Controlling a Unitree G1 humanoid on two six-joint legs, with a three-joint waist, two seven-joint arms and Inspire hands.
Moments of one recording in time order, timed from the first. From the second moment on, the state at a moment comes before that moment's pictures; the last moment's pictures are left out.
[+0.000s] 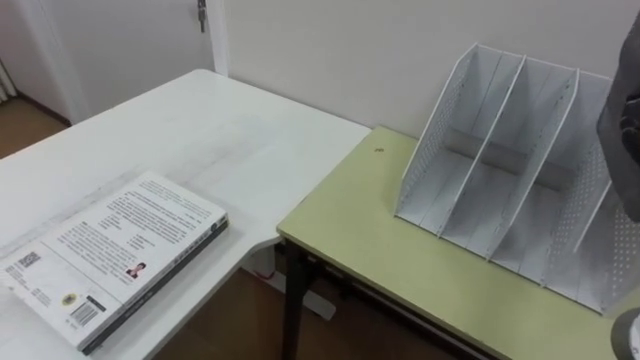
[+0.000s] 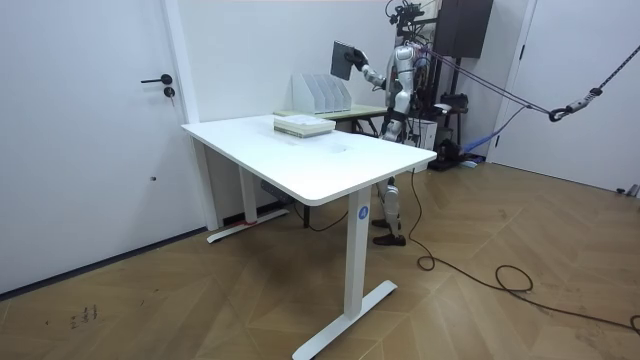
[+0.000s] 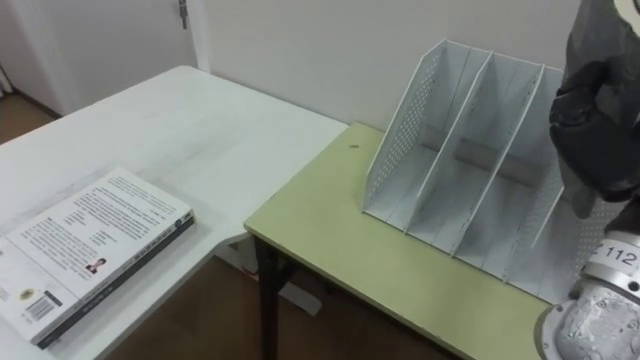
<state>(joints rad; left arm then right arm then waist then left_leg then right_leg) 0.23 0.23 -0.09 1.13 -0.51 -0.07 -0.24 0.02 -0.34 -0.14 -0.33 -0.01 -0.10 -0.70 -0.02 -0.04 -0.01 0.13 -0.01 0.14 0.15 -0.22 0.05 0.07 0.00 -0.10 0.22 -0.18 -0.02</state>
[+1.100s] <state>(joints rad) 0.24 0.23 -0.07 1.12 -0.51 -0.05 -0.23 -0.05 -0.35 -0.15 -0.17 0.04 -0.06 -0.62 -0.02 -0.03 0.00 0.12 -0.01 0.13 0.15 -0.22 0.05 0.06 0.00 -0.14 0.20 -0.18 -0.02</state>
